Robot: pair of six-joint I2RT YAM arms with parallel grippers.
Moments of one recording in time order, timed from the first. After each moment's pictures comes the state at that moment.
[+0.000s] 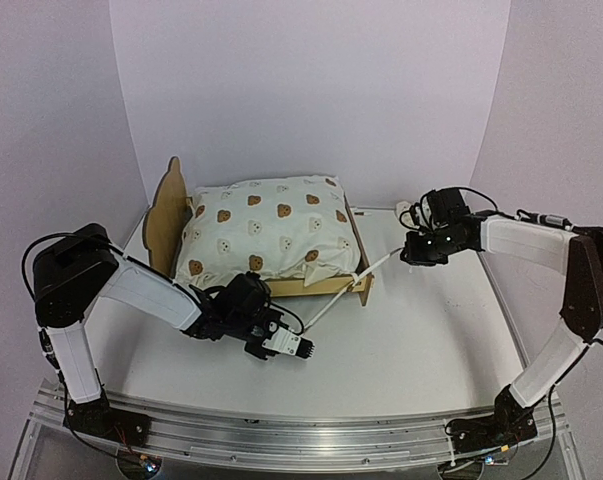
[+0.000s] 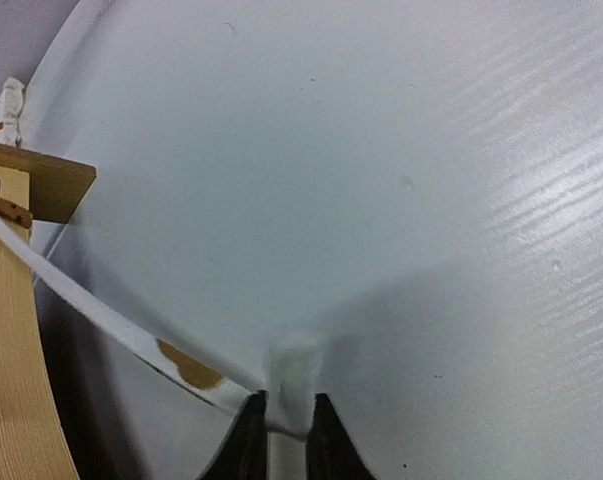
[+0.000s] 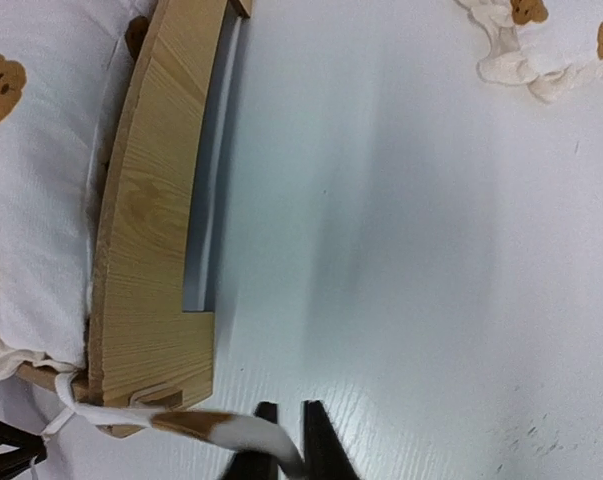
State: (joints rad) left arm -0.98 1.85 0.87 0.20 0.23 1.09; right arm 0.35 1.62 1.15 -0.42 -0.08 0.28
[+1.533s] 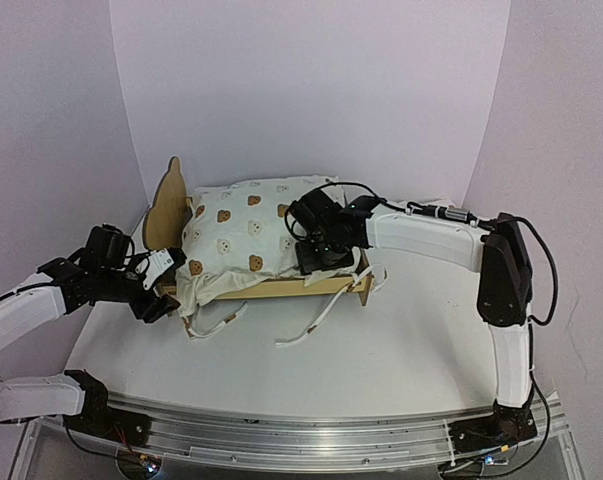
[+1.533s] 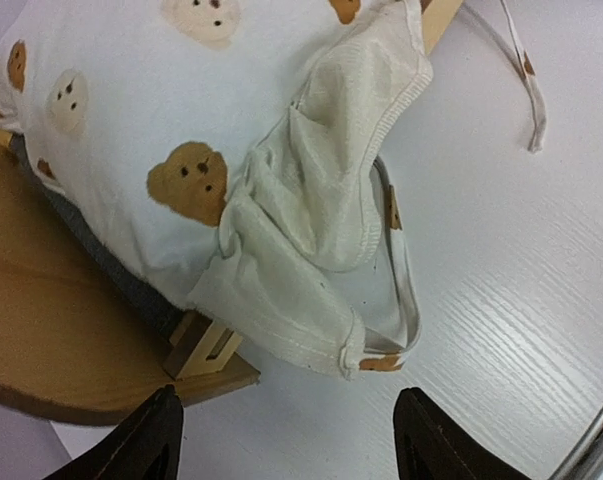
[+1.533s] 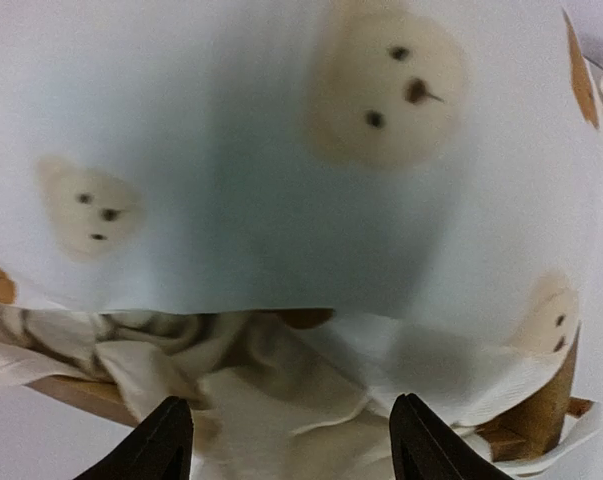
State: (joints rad) left arm -0.38 0.93 0.67 -0.53 0.17 0.52; right arm 0.90 2.12 1.87 -0.77 0.35 0.51
